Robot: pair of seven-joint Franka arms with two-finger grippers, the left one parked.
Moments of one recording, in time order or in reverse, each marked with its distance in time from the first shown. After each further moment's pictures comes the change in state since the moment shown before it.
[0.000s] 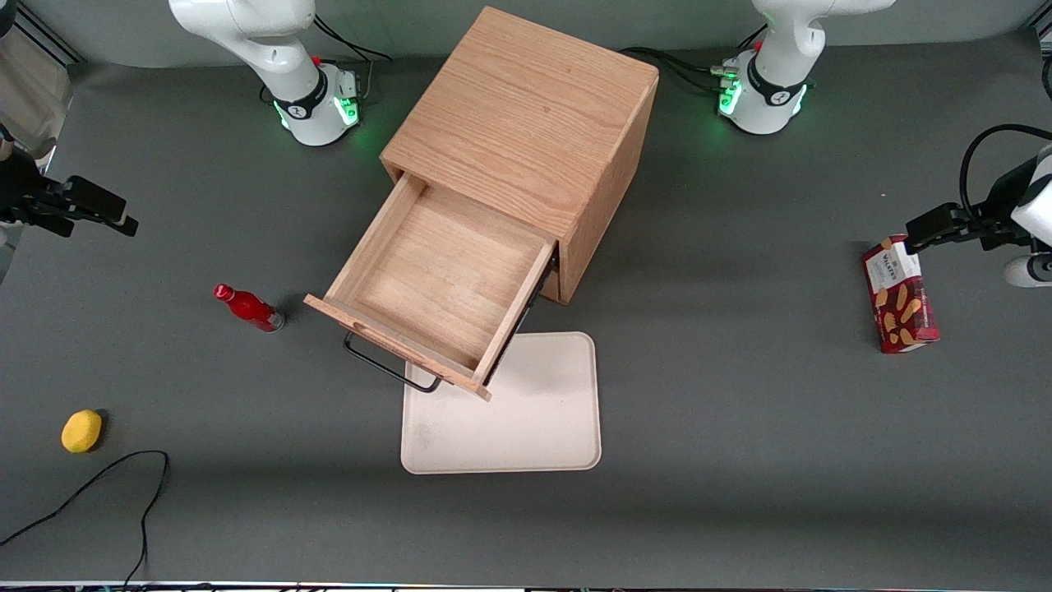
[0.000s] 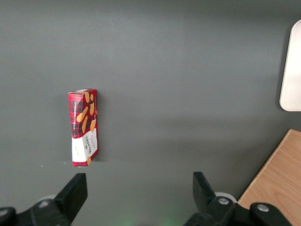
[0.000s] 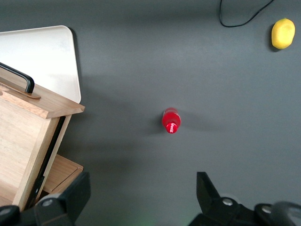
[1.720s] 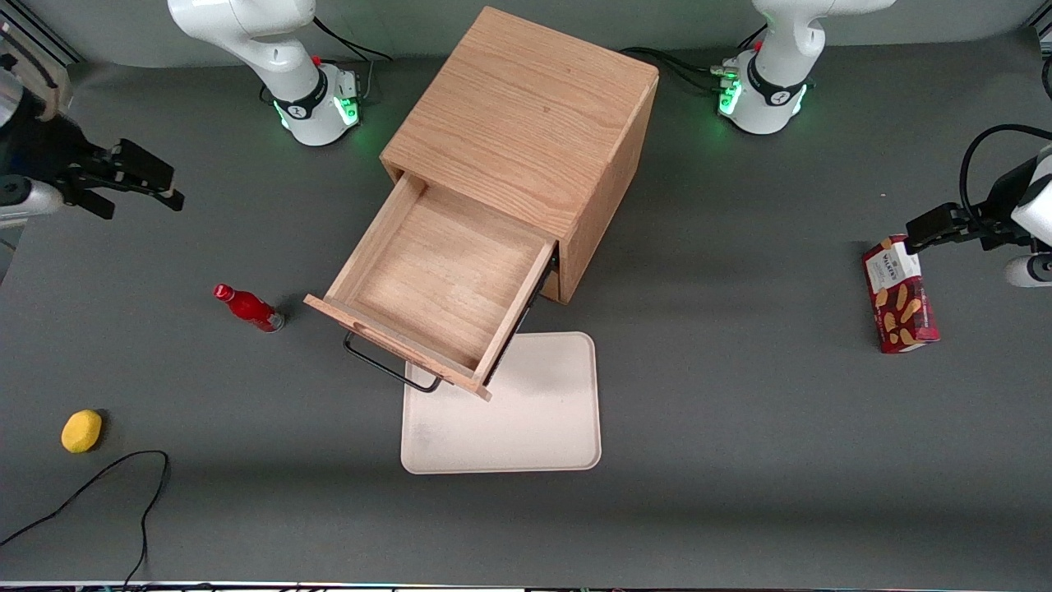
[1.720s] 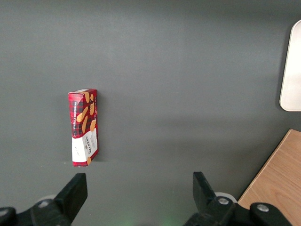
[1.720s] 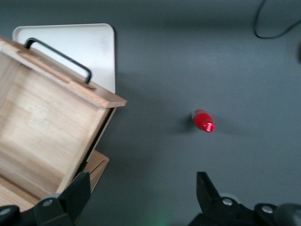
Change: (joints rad) arm 0.080 0.008 0.055 0.106 0.027 -0.072 0.078
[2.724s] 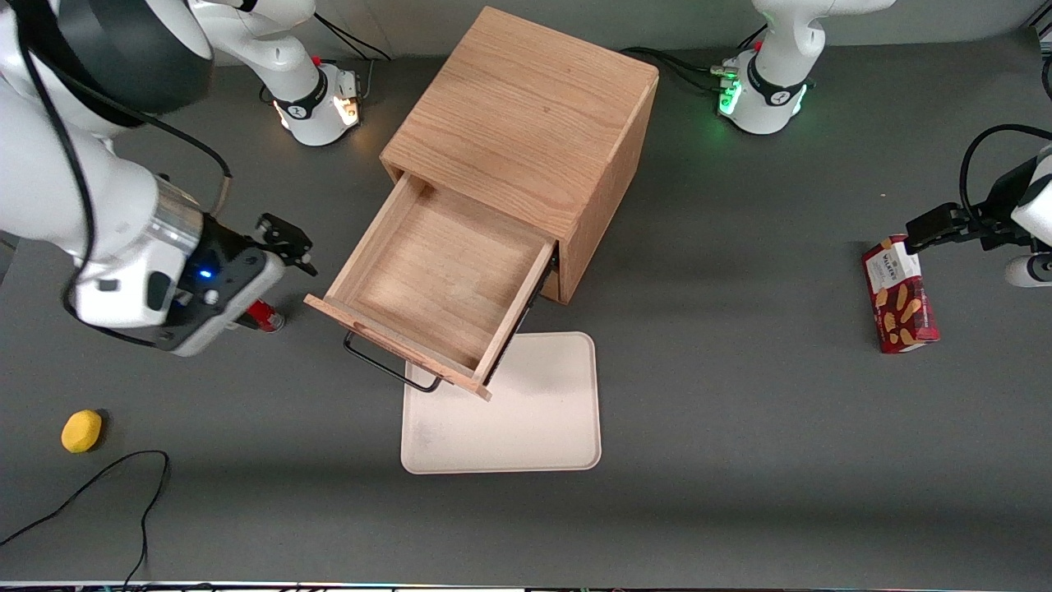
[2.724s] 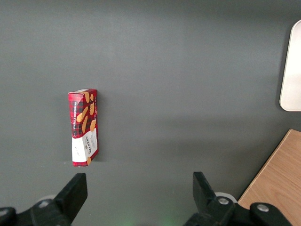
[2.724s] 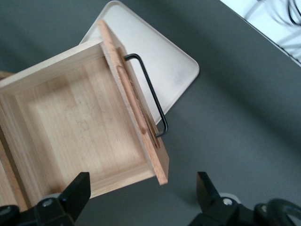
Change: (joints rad) arm 0.157 0.427 0.076 0.462 0.023 -0.023 -0.377
